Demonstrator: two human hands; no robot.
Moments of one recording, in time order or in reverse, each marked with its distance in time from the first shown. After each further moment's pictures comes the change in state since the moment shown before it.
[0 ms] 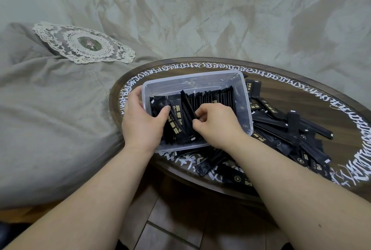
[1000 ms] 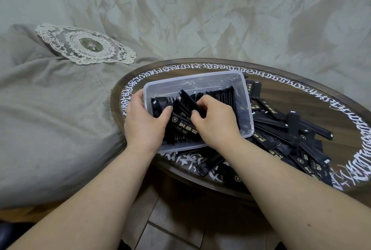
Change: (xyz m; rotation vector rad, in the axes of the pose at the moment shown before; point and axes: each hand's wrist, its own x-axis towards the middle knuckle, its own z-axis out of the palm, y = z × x) left_hand -0.002 0.005 -0.002 0.048 -0.011 -0.025; right_hand -0.003 -0.010 0.005 0.086 0.167 -0.009
